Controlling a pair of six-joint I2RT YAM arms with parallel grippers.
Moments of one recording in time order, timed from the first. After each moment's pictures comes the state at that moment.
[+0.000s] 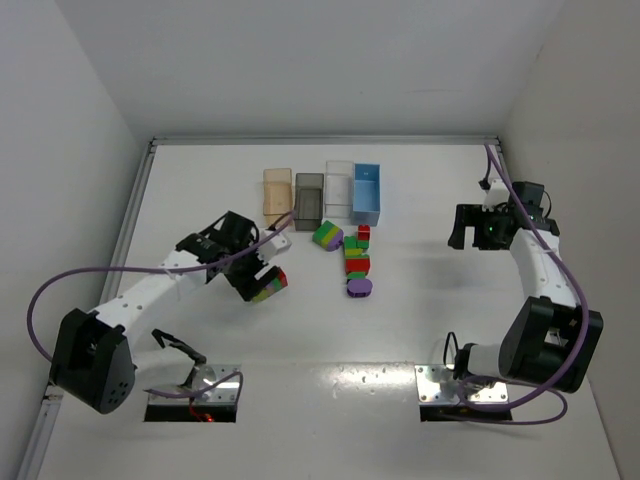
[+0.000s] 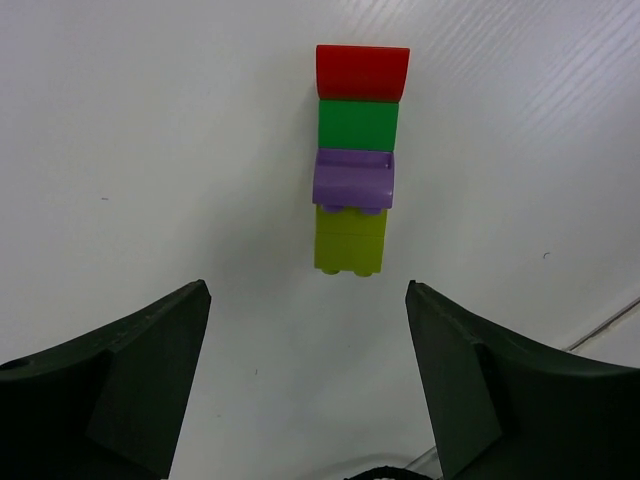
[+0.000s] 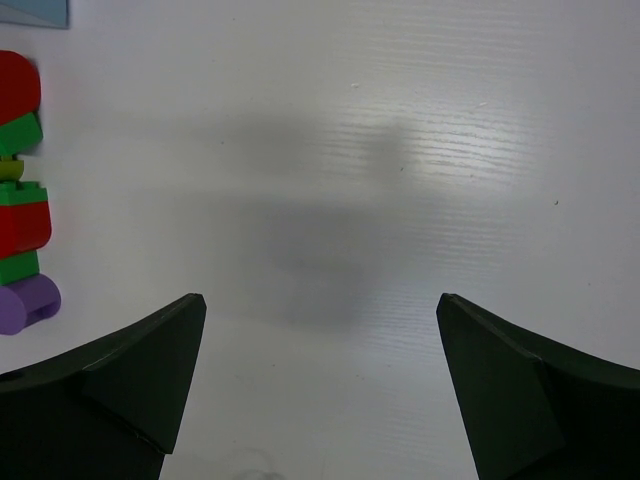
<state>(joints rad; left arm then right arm) -0.45 1.21 0.83 -0.72 0.11 0.44 -0.30 1.33 0.92 -0.56 -0.32 -0.21</state>
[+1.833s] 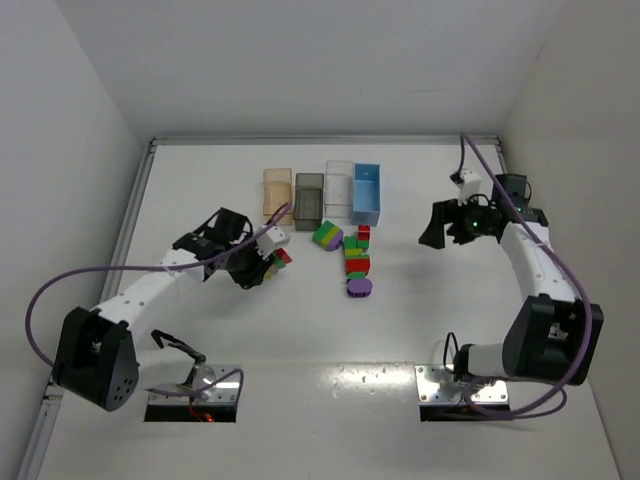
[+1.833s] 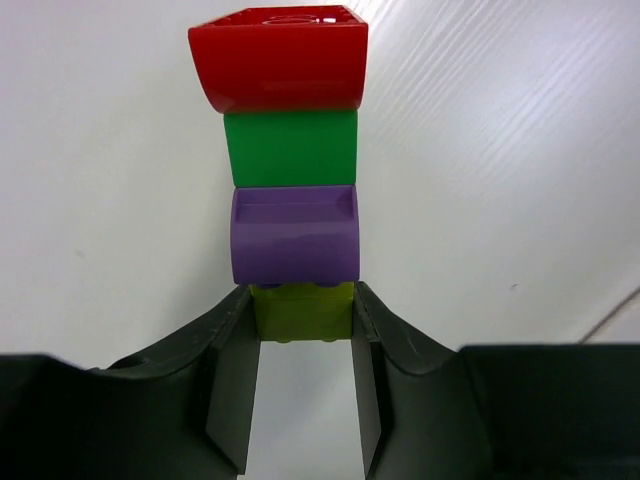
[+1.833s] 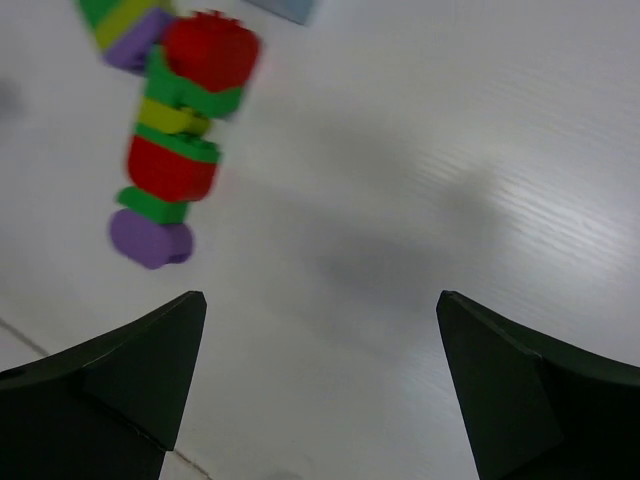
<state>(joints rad) -0.39 1.25 0.79 -0.62 0.23 0.44 -0.22 1.39 0.97 -0.61 -0.59 -0.31</state>
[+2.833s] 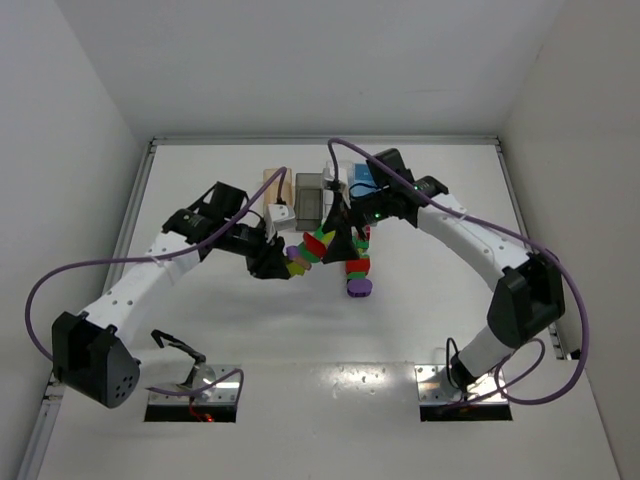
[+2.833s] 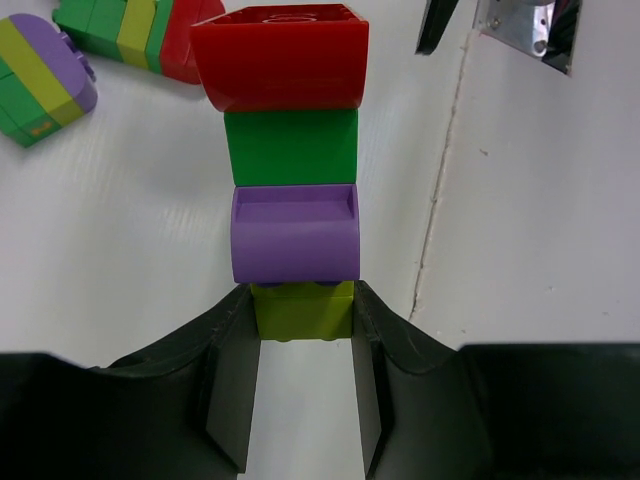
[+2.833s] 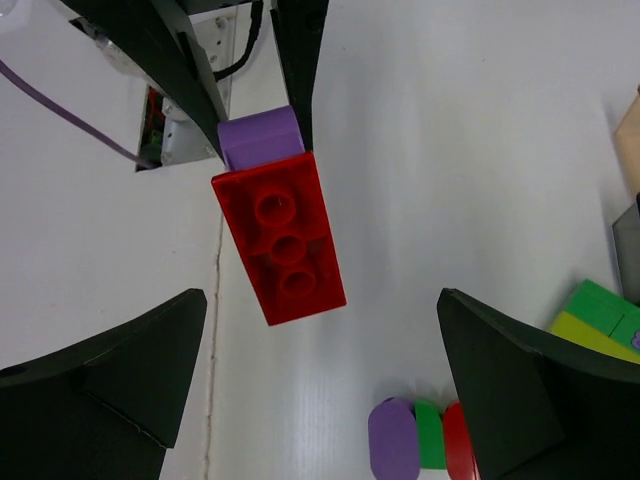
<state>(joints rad) -0.39 1.24 1.07 -0.81 0.81 0.50 0.50 1.60 1.32 -0.57 -1.00 -0.45</state>
